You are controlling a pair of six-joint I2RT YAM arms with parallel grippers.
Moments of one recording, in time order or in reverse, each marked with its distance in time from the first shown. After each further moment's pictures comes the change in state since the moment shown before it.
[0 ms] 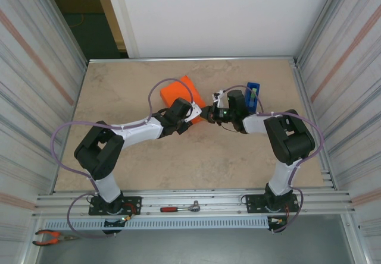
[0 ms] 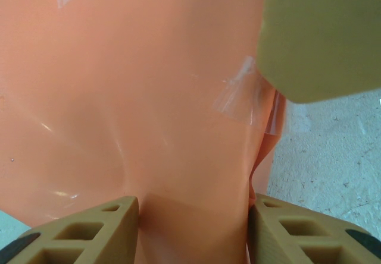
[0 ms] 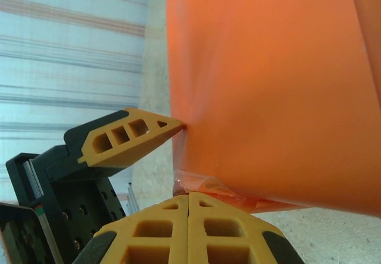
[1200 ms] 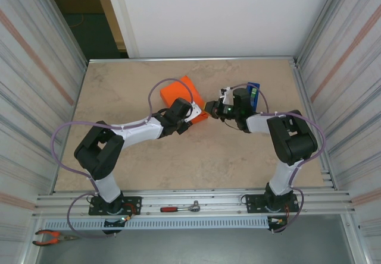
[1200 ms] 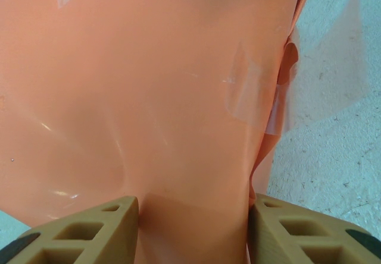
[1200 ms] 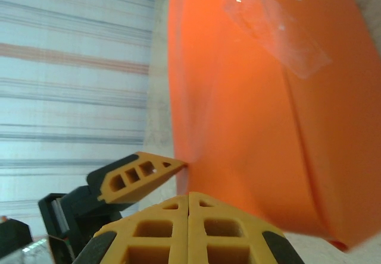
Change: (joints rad) left arm 0.000 0.000 0.000 0.000 0.000 0.000; right arm -0.045 -0.015 -0.002 0.071 0.056 0.076
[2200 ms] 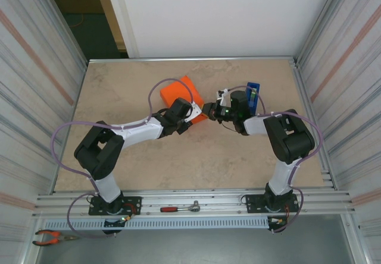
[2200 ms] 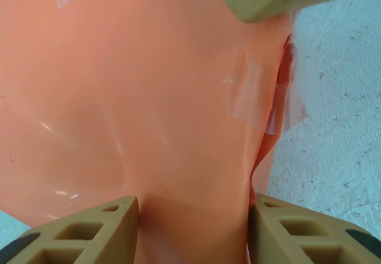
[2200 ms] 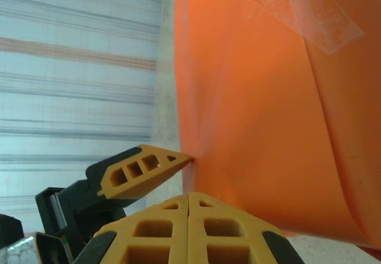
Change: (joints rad) left arm 0.000 0.000 0.000 0.000 0.000 0.000; right arm 0.027 0.026 -0.040 0.101 0.003 0.053
